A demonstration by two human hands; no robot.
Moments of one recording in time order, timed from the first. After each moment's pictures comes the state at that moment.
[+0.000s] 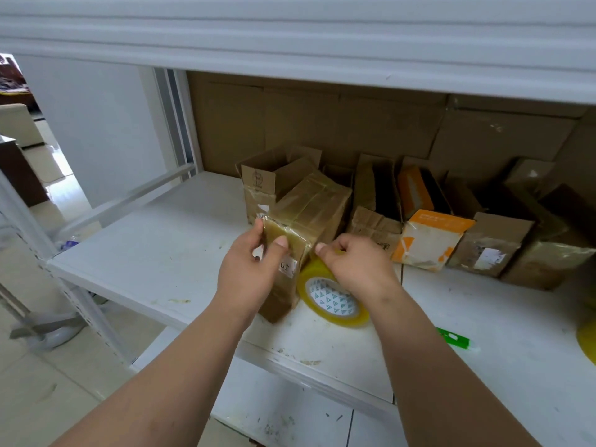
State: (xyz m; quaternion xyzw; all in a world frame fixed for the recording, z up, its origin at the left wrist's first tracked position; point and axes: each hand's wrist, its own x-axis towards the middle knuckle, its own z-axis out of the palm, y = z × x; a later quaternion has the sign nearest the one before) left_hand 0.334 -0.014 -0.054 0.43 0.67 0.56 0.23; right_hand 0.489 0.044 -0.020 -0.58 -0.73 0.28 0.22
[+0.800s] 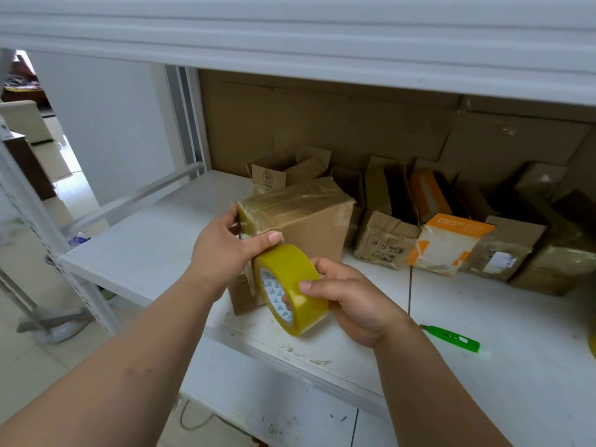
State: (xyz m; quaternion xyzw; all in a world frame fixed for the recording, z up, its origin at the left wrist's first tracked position) left_hand 0.273 -0.011 -0.039 0.46 0.66 0.55 0.22; right_hand 0.478 0.017 -0.051 -0.29 -0.59 0.71 0.26
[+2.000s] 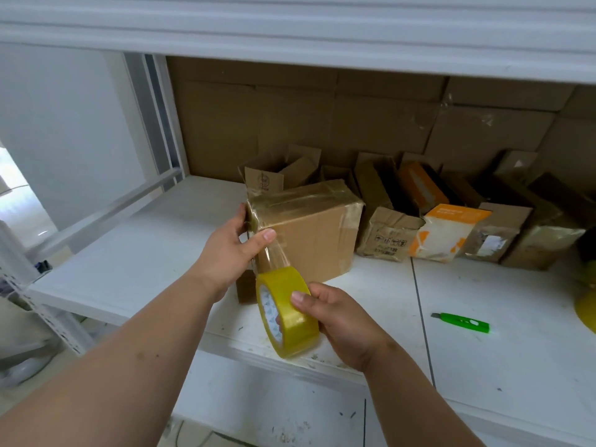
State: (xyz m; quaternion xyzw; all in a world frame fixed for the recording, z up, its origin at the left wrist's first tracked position) left_hand 0.227 0.020 -0.058 0.54 0.57 0.51 0.36; right_hand 0.430 -0.003 -0.094 -0.35 -0.56 0.68 0.31
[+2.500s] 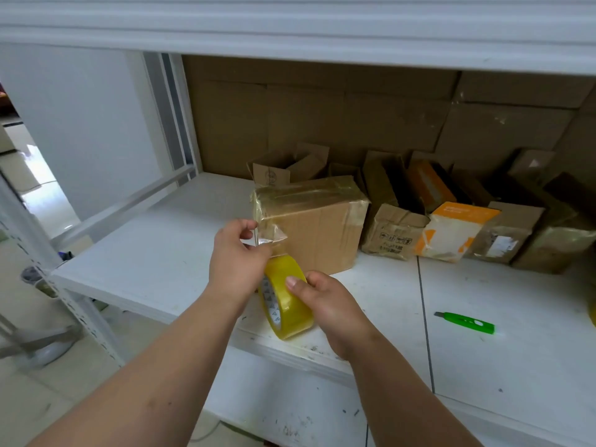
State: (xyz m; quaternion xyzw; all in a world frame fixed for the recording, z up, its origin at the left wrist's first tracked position) left_hand 0.266 -0.009 -0.062 0.41 0.69 0.56 0.20; right_hand 0.418 -0.006 -0.088 -0.43 -0.58 0.61 0.33
